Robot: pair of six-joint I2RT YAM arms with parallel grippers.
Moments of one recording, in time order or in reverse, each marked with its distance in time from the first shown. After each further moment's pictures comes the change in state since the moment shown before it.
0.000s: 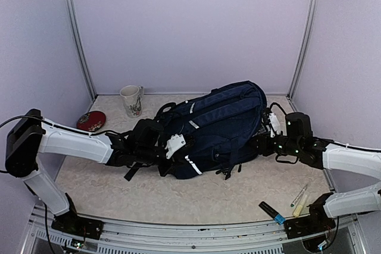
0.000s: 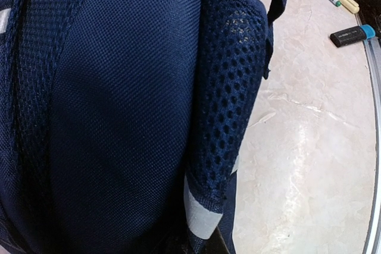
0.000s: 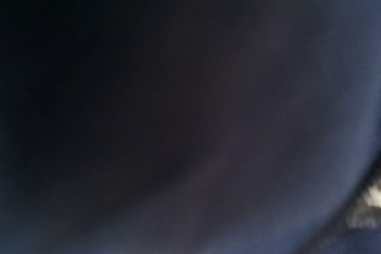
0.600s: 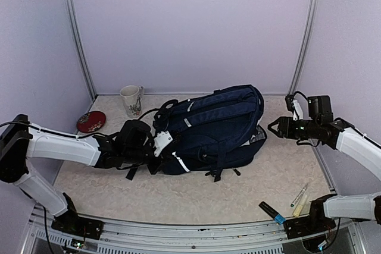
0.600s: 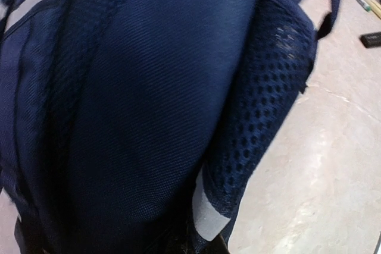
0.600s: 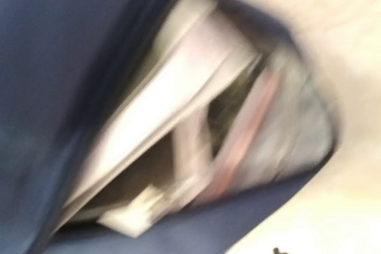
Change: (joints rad) left arm 0.037 -0.089 -0.077 -0.008 -0.093 -0.040; right arm -0.310 -0.098 0.206 -0.455 -0.200 0.025
